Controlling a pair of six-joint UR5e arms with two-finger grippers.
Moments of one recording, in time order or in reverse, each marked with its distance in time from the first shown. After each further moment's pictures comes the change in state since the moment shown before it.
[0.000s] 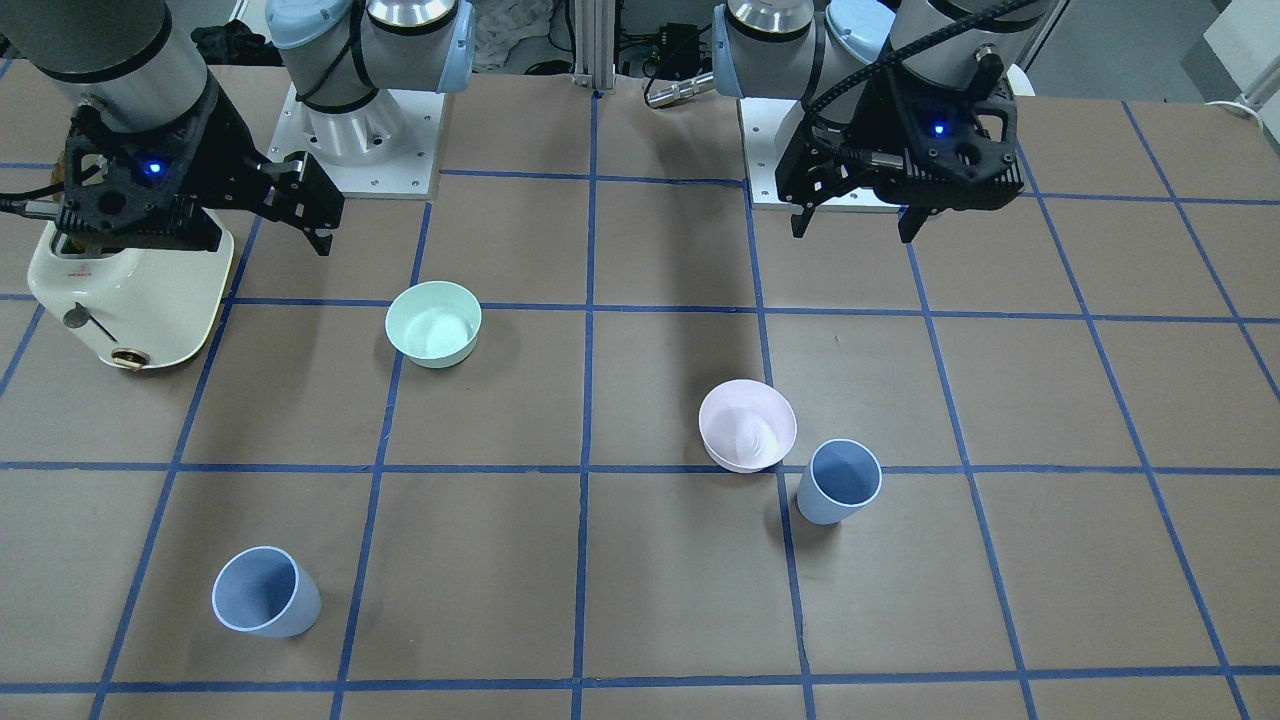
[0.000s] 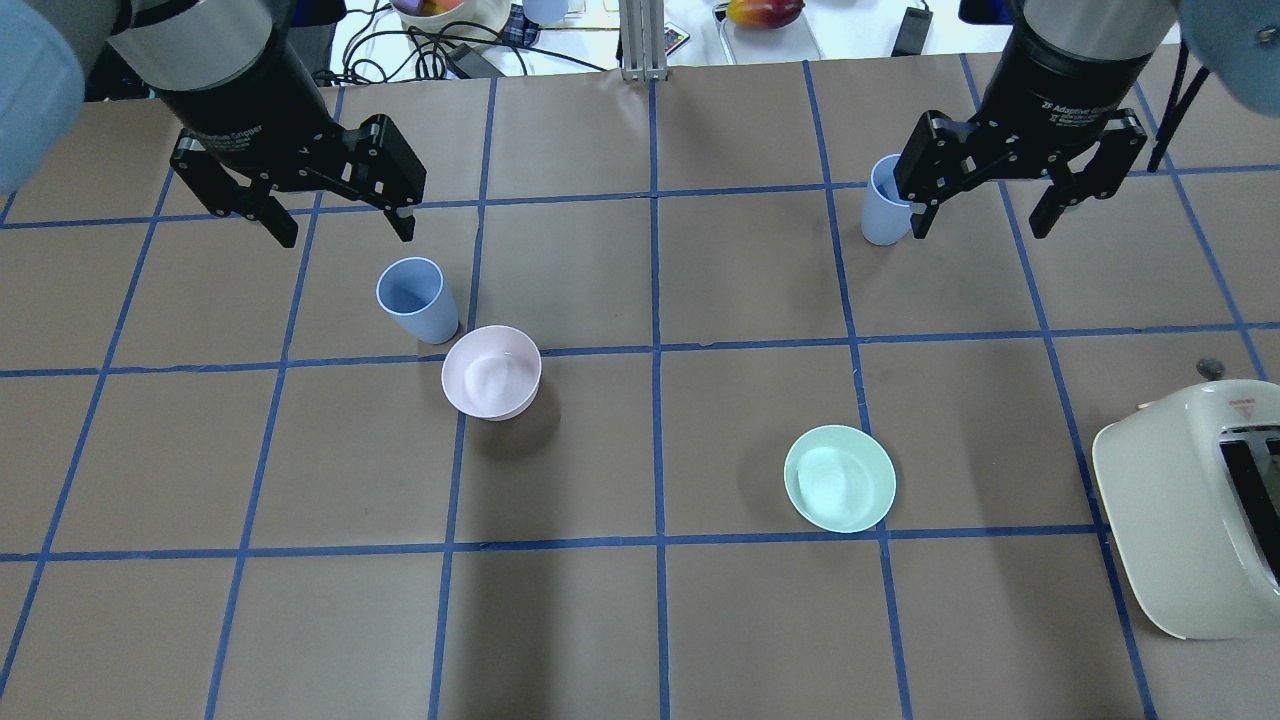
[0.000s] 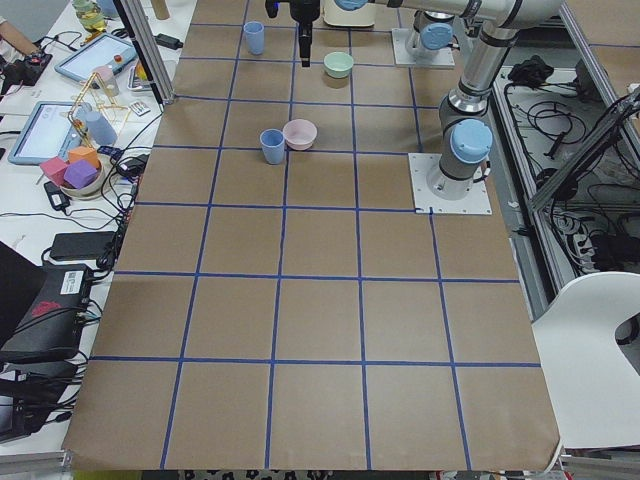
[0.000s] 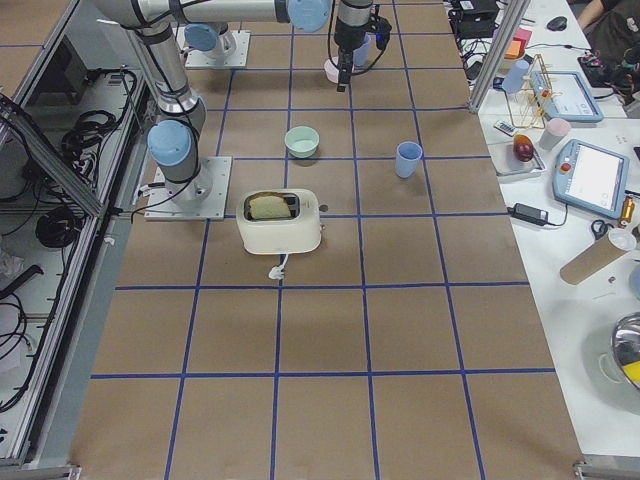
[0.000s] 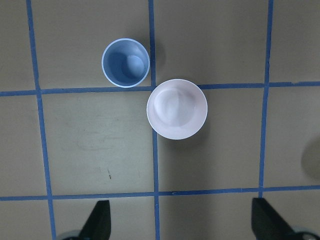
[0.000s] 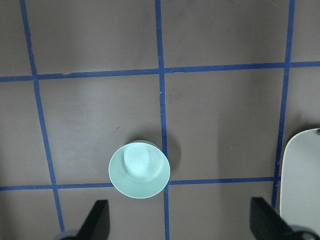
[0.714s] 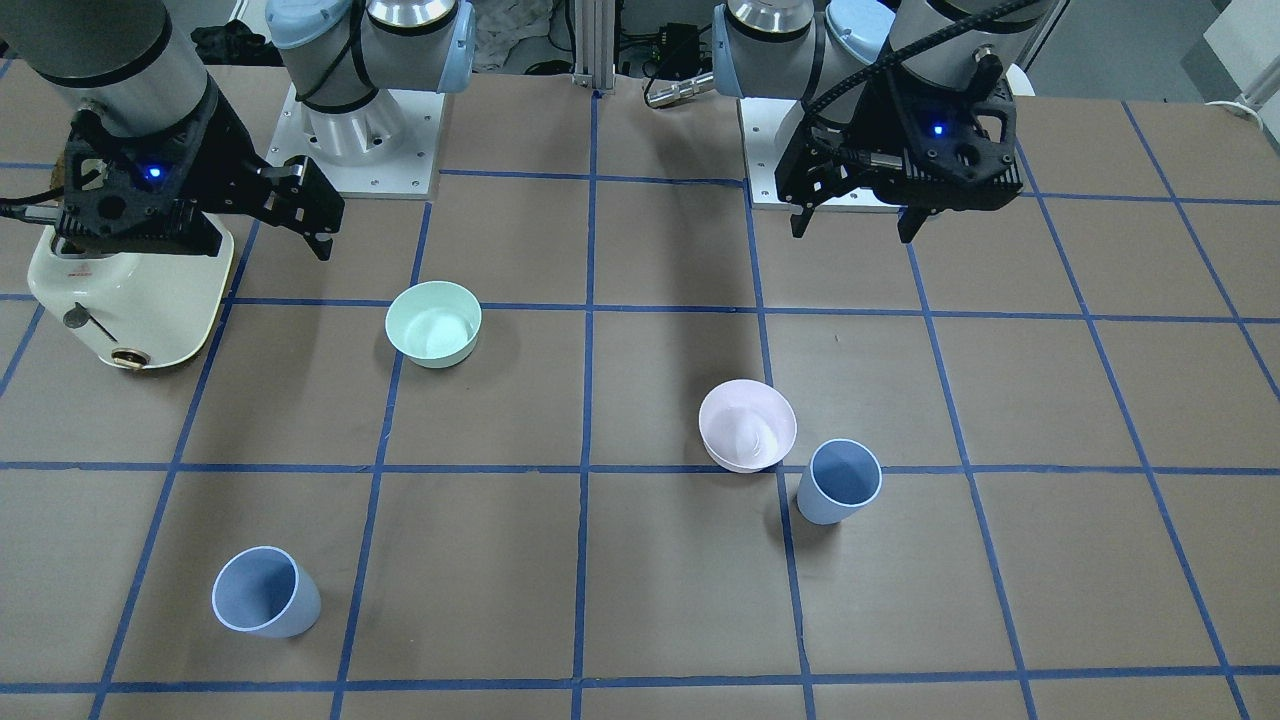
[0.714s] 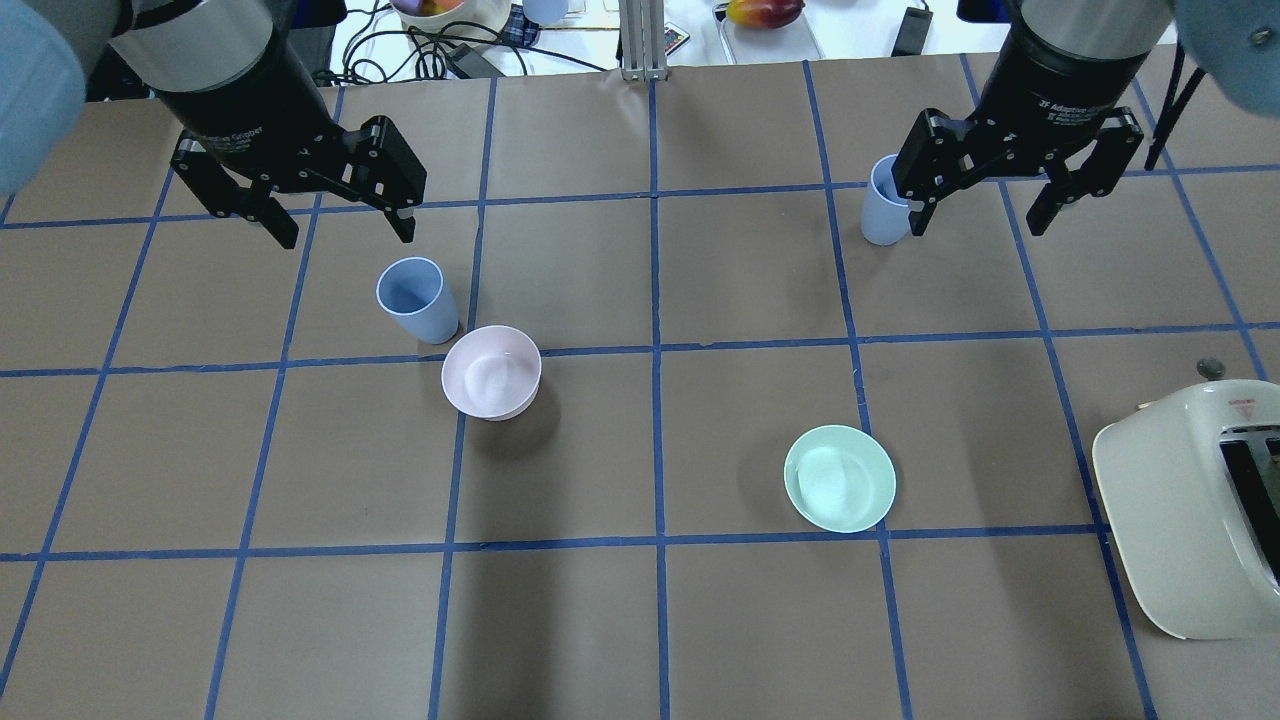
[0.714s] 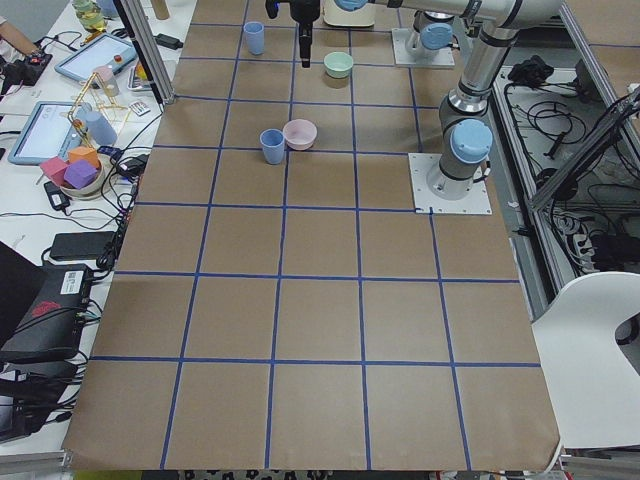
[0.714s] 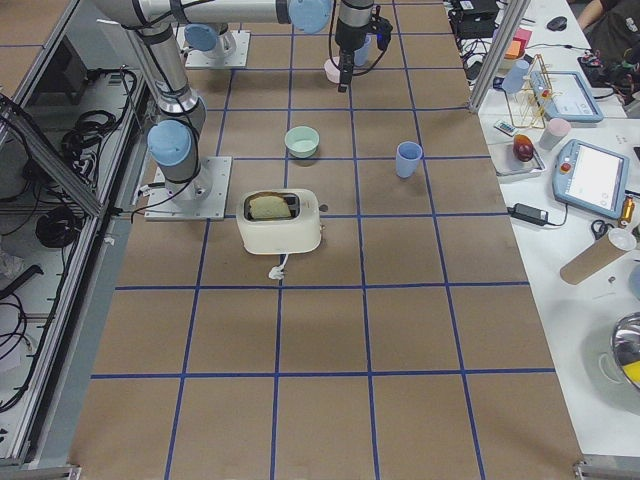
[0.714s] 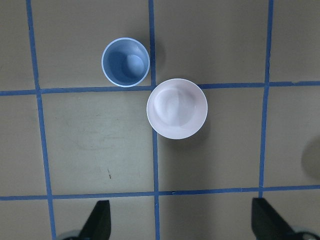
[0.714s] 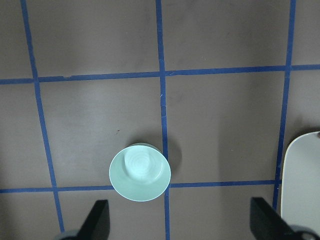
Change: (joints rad) left arm 0.000 0.000 -0.002 0.000 0.000 0.000; right arm 0.000 0.005 -0.001 -0.011 0.007 -0.002
